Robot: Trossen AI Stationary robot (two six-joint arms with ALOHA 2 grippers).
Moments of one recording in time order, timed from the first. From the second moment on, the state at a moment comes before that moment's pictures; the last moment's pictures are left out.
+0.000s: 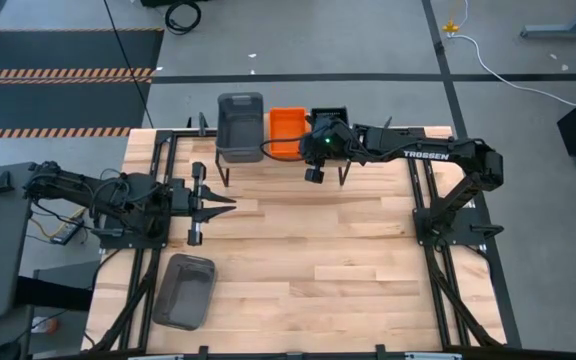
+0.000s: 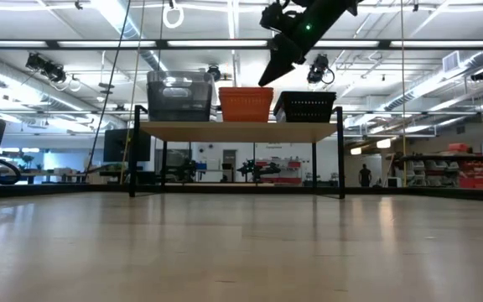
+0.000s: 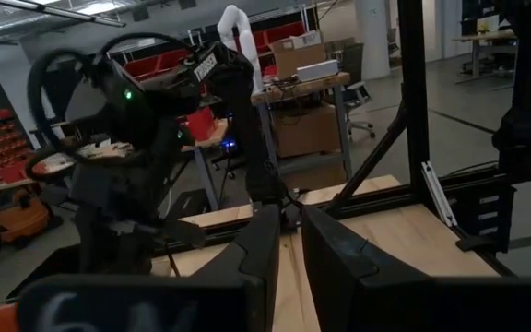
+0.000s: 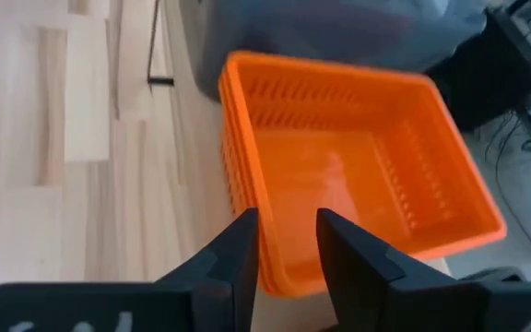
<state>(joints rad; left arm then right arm) -0.25 0.78 0.75 0.09 -0.27 0.22 -0.27 1.57 1.37 -0.47 0.24 -0.31</state>
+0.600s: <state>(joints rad) -0.25 0.78 0.75 -0.03 -0.26 0.08 -0.12 1.54 1.43 -0.82 0.07 -0.05</state>
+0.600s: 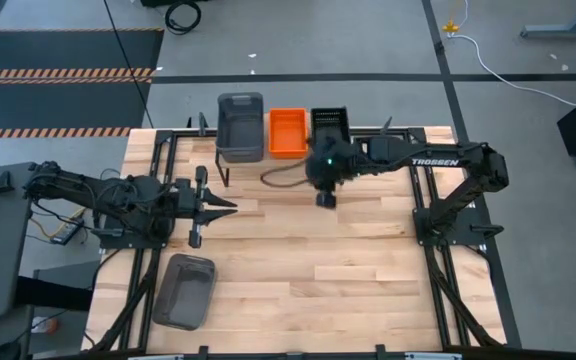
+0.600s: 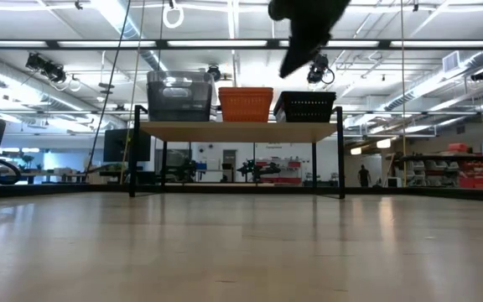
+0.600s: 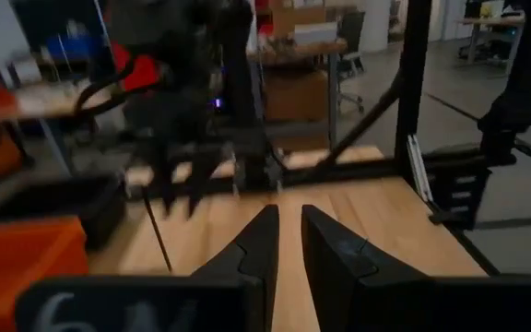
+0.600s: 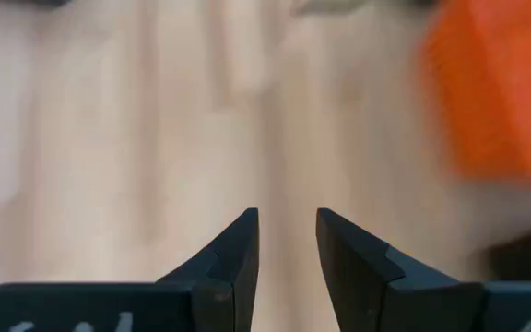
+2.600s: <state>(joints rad) -0.98 1.75 1.36 -1.03 0.12 -1.22 0.51 1.55 0.78 -0.24 0.17 0.52</state>
